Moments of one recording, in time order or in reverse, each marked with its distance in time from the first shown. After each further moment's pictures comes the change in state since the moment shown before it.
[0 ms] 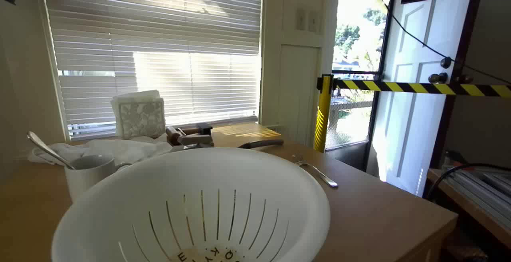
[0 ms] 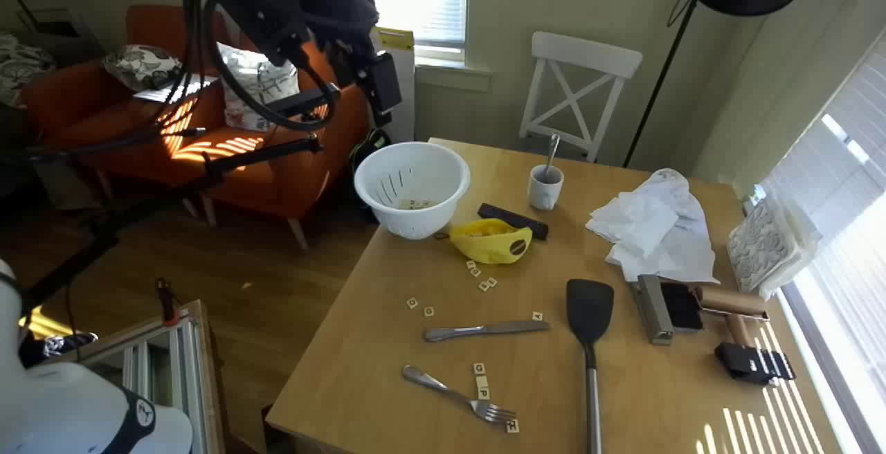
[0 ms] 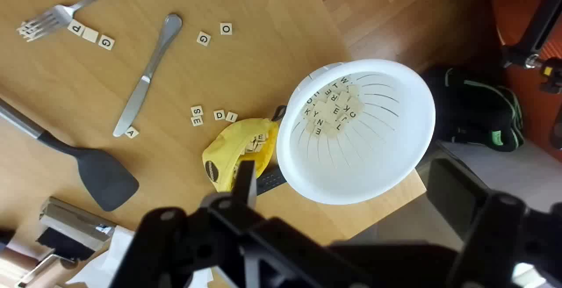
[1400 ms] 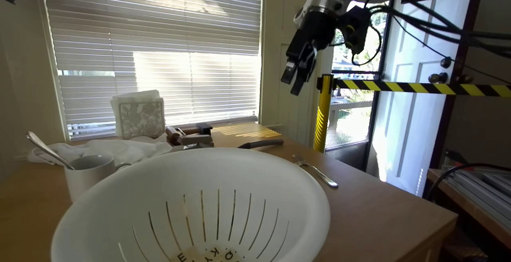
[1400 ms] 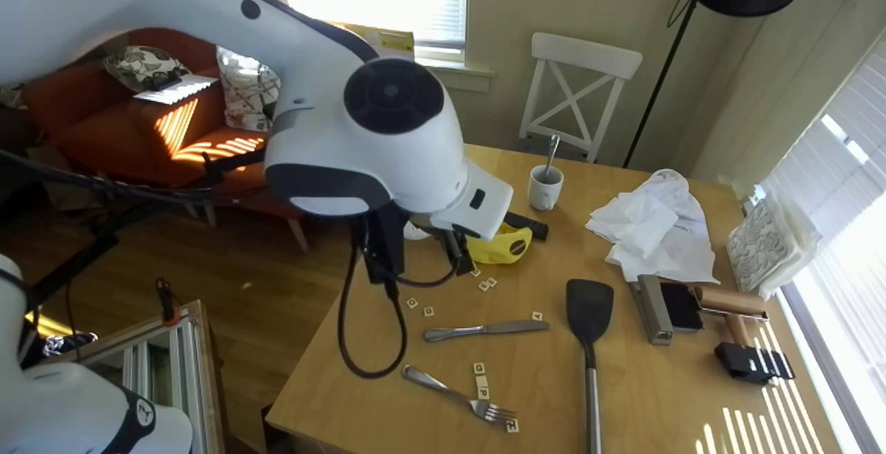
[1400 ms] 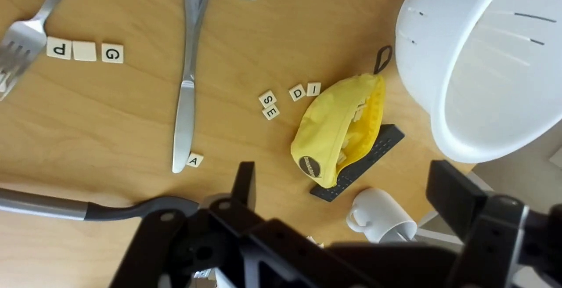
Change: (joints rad) arm -0.063 0.293 -0.137 -0.288 0.387 0.673 -0.244
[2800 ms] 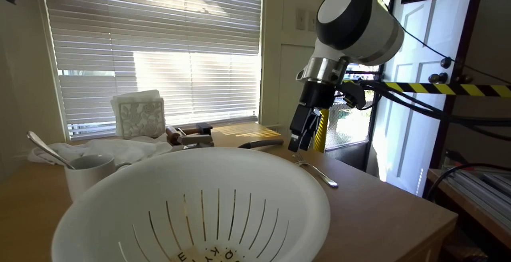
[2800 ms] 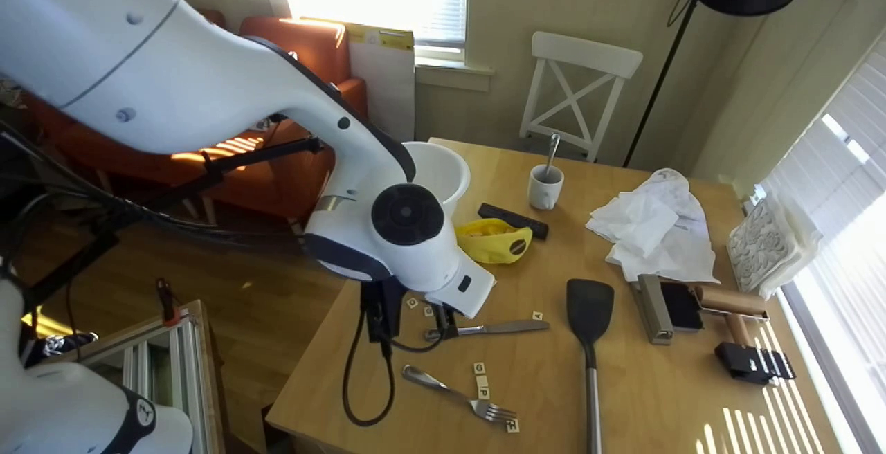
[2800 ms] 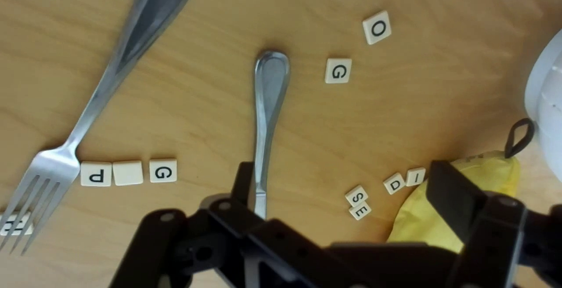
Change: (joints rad) arm 0.046 0.304 0.001 -0.029 0.224 0.221 -0.149
